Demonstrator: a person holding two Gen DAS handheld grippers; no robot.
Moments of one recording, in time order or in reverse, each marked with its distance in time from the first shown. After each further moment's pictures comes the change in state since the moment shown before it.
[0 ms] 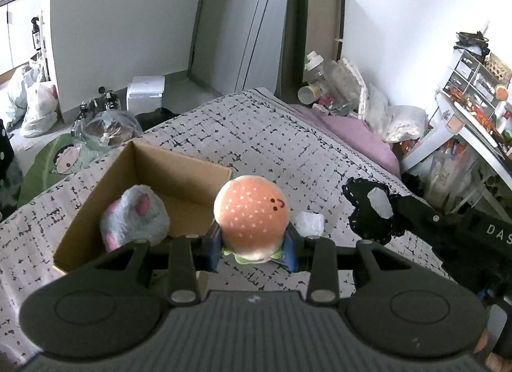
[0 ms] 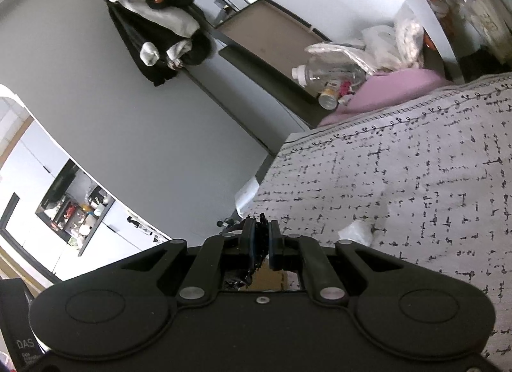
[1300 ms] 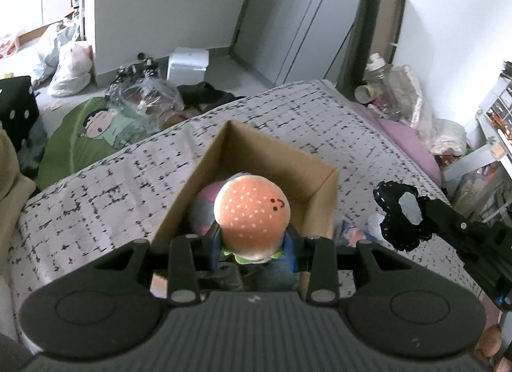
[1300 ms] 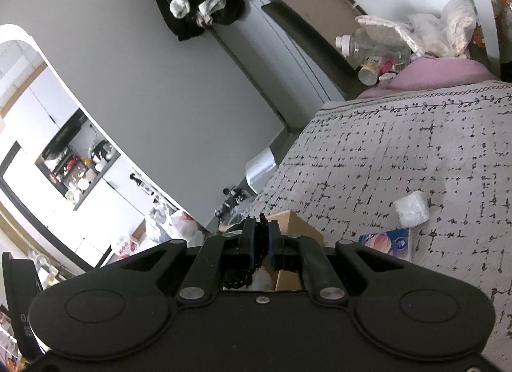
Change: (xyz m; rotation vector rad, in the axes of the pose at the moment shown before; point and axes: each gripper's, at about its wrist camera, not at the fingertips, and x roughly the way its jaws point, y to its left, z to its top) left arm 0.011 0.118 0.007 -0.138 0.082 0.056; right arm 0.052 0.068 -0.048 -0.139 0.099 0.001
